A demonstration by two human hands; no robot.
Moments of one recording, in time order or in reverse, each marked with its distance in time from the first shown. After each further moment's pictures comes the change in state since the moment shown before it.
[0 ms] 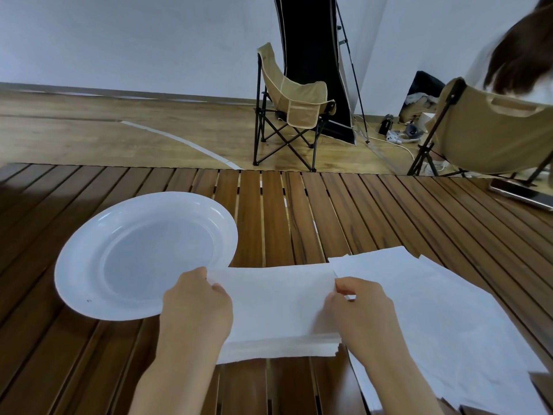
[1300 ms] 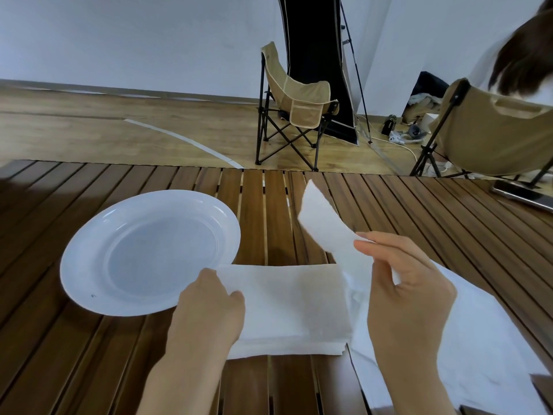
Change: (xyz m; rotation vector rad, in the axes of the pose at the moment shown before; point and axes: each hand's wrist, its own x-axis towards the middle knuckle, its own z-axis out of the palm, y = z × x) left_hand 0.002 -0.006 0.013 0.018 -0.088 0.009; right_hand -0.001 -0.005 -0.021 0.160 0.696 -0.687
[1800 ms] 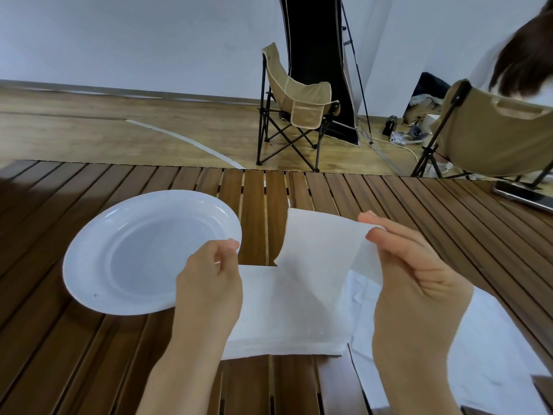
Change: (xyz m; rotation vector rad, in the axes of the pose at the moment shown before) left_hand -0.005 0.018 -0.018 -0.306 0.164 0.211; right_hand 0.006 -0.029 -0.003 0.620 0.050 0.323
